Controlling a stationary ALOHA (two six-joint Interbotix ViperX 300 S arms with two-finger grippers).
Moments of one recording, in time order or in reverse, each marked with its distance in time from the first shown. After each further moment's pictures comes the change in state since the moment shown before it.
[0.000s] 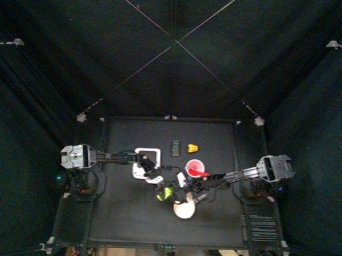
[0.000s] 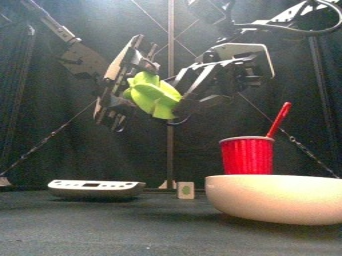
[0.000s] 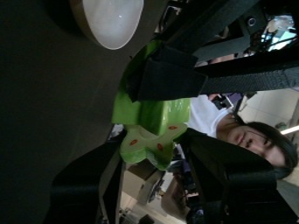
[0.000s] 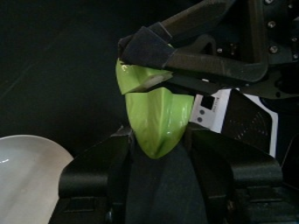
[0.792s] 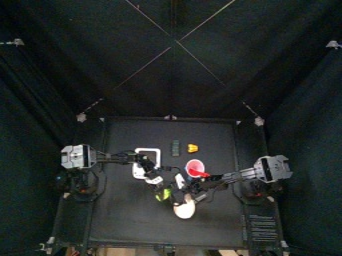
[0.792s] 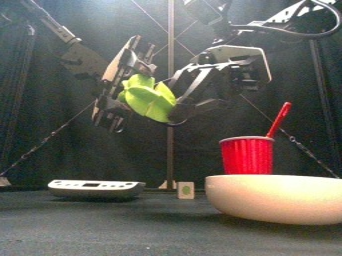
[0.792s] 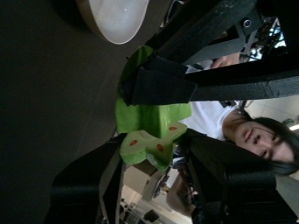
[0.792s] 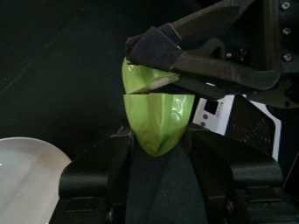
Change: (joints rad) left arm 0.005 0.002 0.000 0.028 0.002 0.003; right arm 0.025 0.035 -0.023 -0.025 0.000 0.000
